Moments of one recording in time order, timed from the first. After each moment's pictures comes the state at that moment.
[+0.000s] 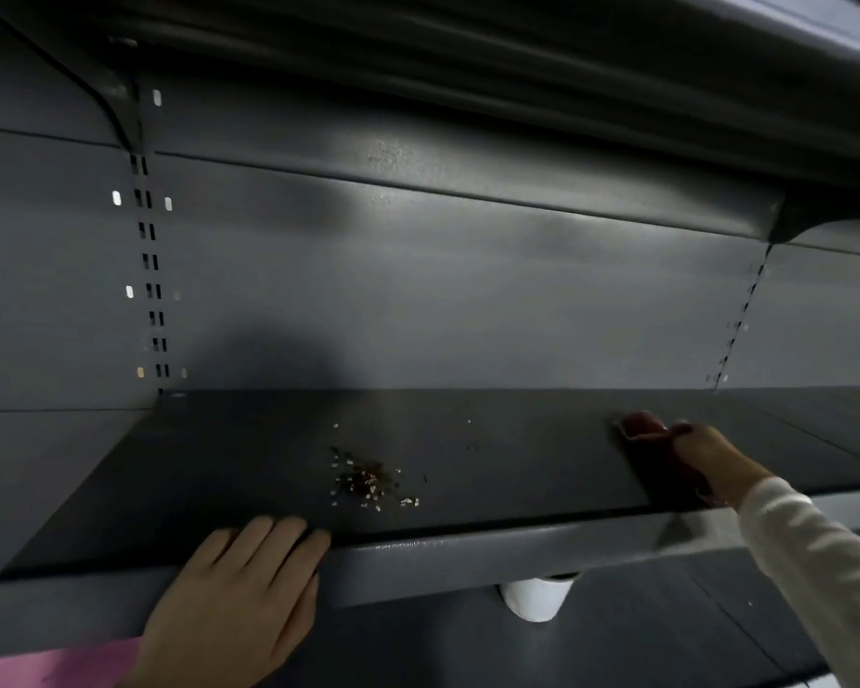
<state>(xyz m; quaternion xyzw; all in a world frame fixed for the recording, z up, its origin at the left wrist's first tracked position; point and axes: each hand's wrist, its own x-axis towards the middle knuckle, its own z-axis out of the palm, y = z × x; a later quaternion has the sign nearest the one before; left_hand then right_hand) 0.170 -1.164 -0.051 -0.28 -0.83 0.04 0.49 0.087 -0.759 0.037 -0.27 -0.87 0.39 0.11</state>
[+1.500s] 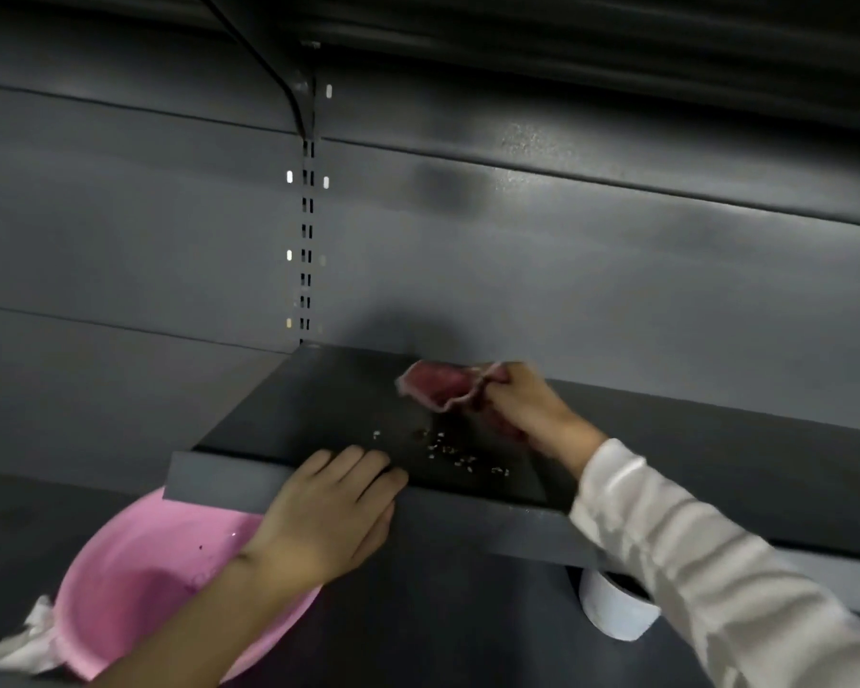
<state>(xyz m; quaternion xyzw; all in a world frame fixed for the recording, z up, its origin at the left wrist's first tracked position) 0.185 -1.172 -0.046 -0.21 -0.85 0.09 0.47 0.066 -0.994 0.038 0.17 -0.90 0.41 0.00</state>
